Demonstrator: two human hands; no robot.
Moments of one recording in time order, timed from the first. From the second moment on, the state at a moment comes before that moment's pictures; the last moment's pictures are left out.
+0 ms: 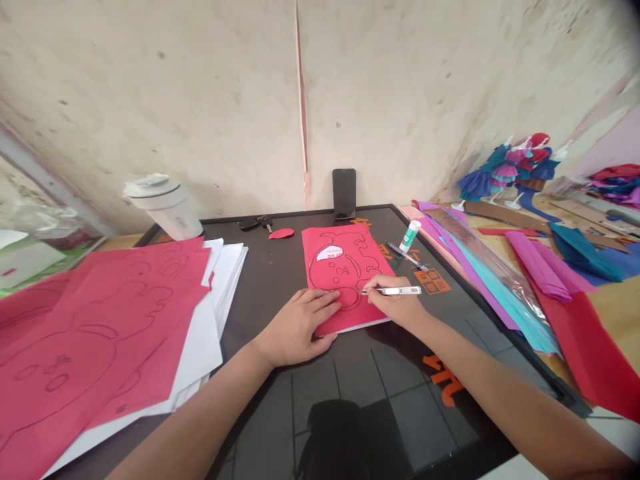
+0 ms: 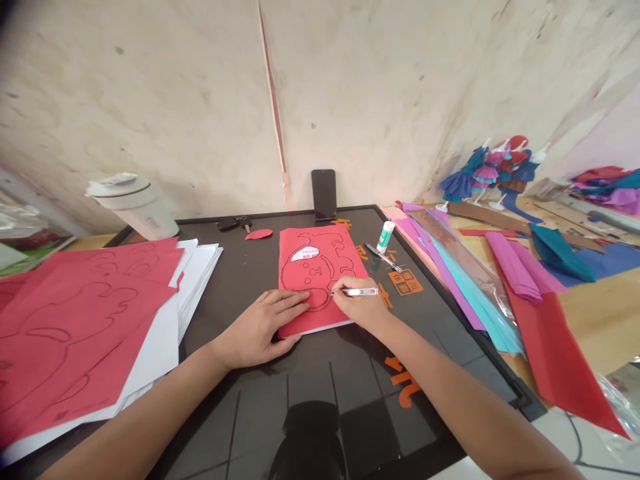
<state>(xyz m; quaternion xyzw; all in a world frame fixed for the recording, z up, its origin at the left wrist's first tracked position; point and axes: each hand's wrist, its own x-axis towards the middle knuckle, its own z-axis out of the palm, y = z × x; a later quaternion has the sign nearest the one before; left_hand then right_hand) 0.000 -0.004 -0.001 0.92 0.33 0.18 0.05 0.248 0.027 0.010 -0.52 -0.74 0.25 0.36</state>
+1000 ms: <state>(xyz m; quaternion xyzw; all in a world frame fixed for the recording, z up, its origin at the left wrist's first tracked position) 0.000 -0.005 0.003 0.93 0.34 0.16 0.07 0.256 0.039 0.001 -0.47 -0.74 0.32 0.35</state>
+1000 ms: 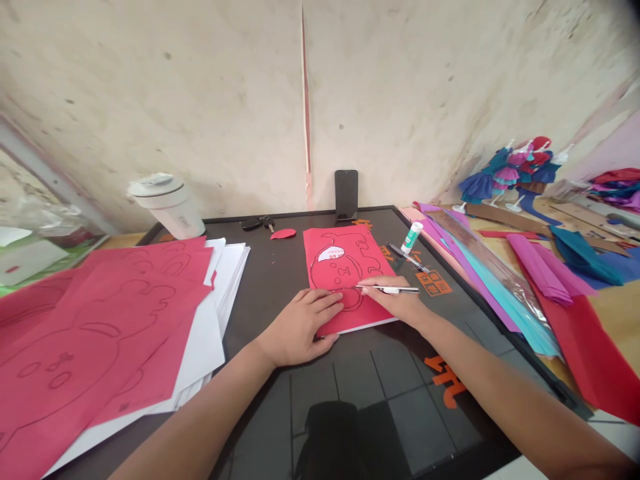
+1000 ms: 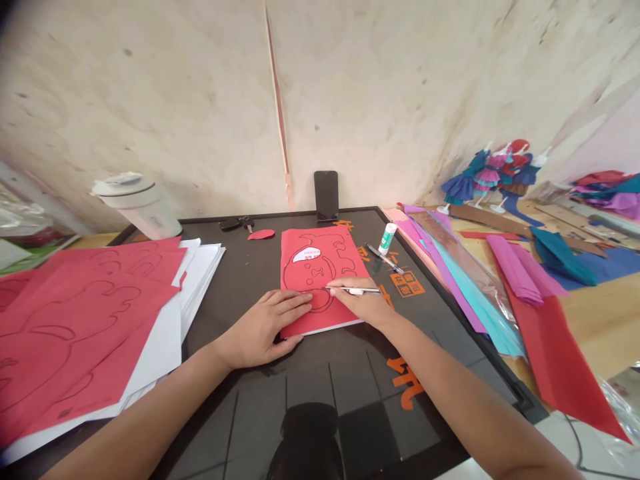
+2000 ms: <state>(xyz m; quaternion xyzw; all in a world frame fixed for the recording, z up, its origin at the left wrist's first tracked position) 0.000 -0.005 0.001 0.92 0.34 0.18 0.07 0.252 0.032 0.000 -0.41 -0.83 0.15 0.35</state>
